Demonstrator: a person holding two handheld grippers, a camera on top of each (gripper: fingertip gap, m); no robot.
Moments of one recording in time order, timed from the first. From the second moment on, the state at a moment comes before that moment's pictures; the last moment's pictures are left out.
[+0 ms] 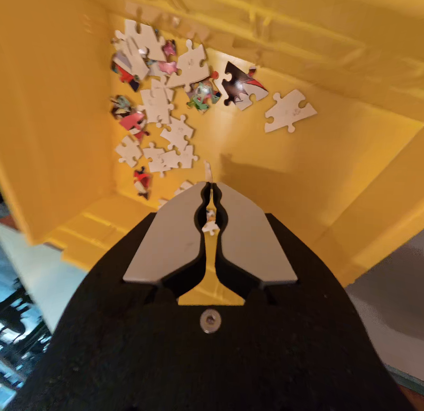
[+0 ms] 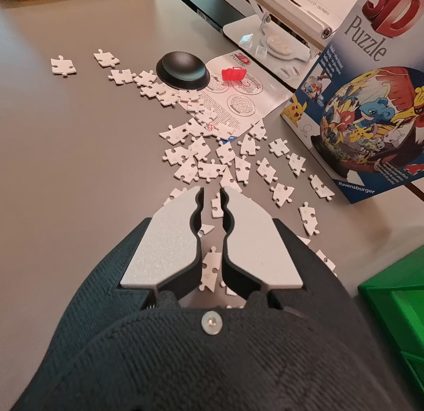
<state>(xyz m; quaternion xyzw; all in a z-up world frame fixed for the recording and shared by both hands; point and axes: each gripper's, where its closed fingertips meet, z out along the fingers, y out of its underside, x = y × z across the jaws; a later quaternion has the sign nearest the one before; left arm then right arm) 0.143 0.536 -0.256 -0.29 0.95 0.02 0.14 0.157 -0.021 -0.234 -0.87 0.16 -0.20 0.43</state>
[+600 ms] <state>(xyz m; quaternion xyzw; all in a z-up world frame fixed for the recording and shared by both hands) 0.144 0.152 -0.190 0.10 0.86 -0.26 0.44 0.182 0.010 -0.244 -0.86 0.20 -0.15 0.45</state>
